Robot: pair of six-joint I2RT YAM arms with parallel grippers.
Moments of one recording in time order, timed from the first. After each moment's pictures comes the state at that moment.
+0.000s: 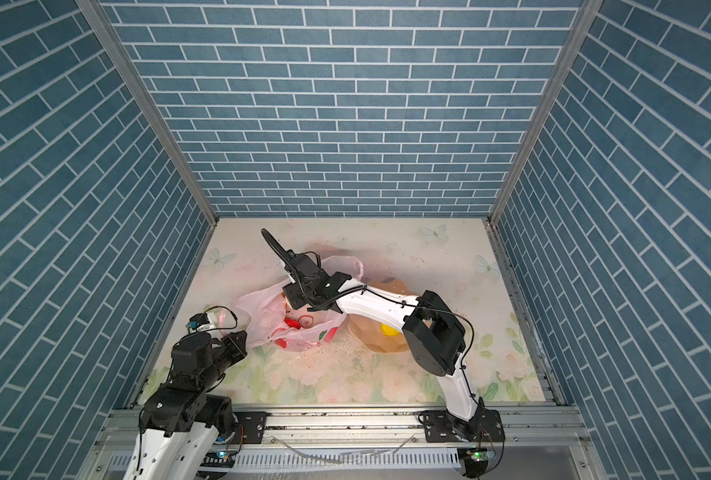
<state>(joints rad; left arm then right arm) -0.14 0.22 0.34 -0.71 0.03 -0.67 1.06 2.00 1.63 -0.35 0.04 0.26</state>
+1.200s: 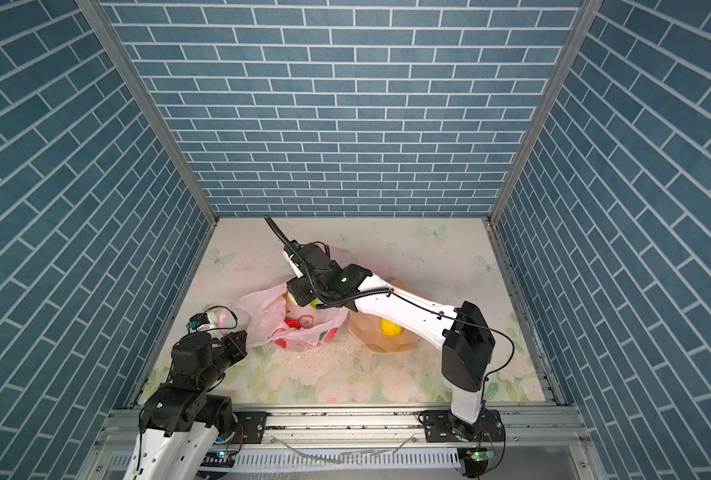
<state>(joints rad) -0.14 0.22 0.34 -0.71 0.03 -0.67 1.08 1.81 1.67 -0.54 0.05 0.22</state>
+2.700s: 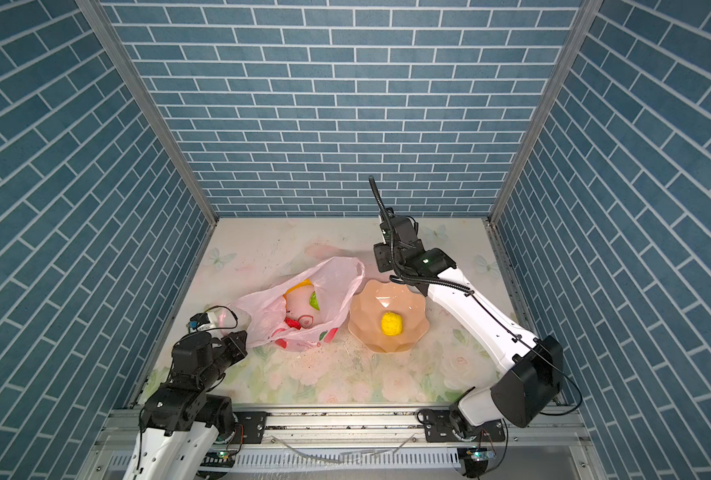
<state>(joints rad) -0.14 0.22 0.34 -0.71 0.03 -0.66 0.65 1.41 1.35 -0.63 0.27 0.14</state>
